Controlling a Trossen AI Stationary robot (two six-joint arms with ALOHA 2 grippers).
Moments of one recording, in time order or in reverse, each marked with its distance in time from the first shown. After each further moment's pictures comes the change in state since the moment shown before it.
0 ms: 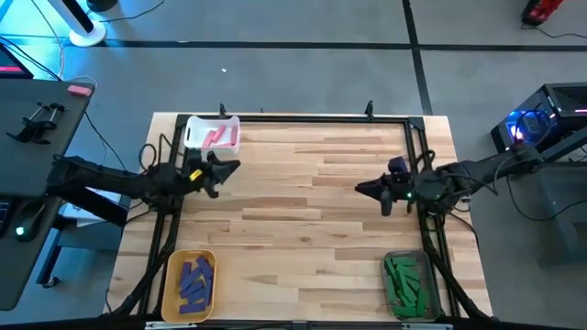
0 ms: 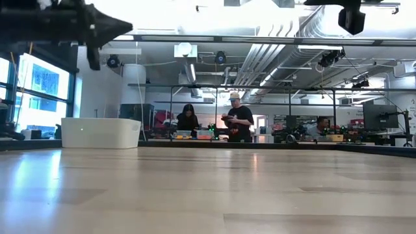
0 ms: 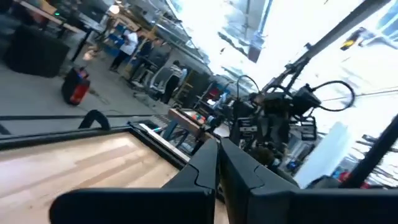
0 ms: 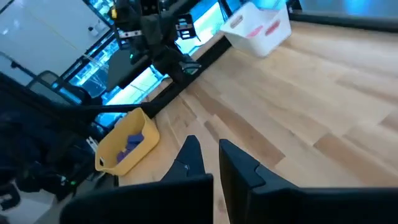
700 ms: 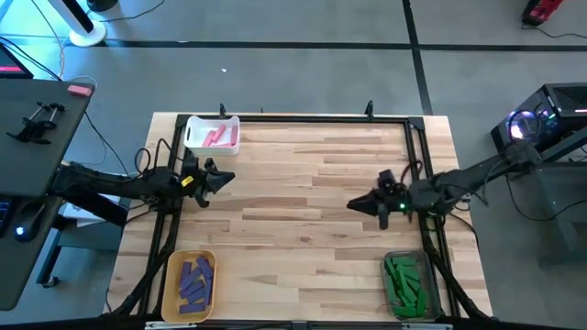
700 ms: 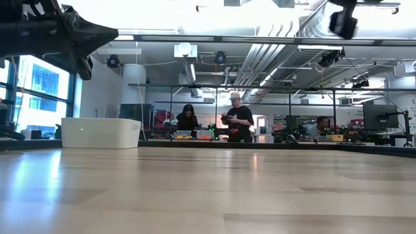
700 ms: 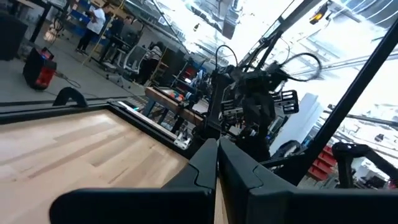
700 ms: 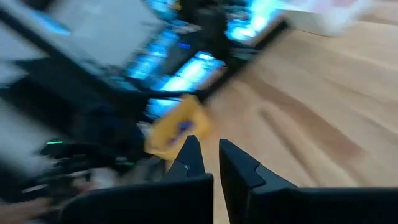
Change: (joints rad) left arm 0.000 -0.252 -0.119 -0.171 0.160 0.005; right arm 0.033 0.054 -0.129 0.317 -0.127 0.009
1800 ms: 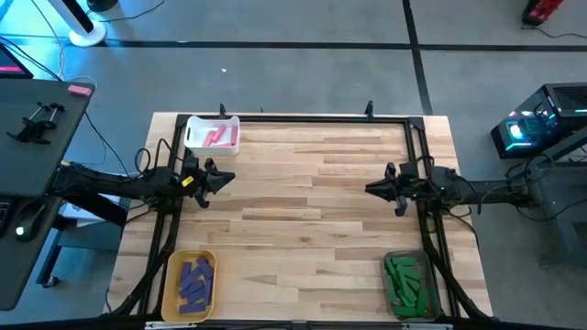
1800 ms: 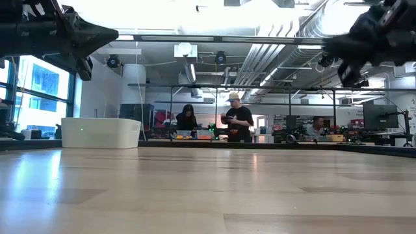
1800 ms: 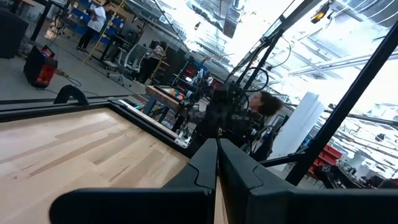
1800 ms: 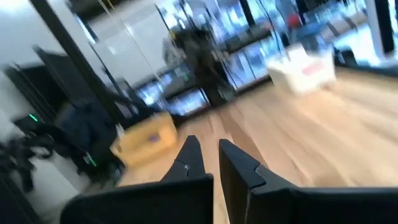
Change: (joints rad) left arm 0.000 0.000 0.000 -0.007 -0.001 -0.002; right arm -0.408 -0.617 -0.571 0.240 -0.390 -0.402
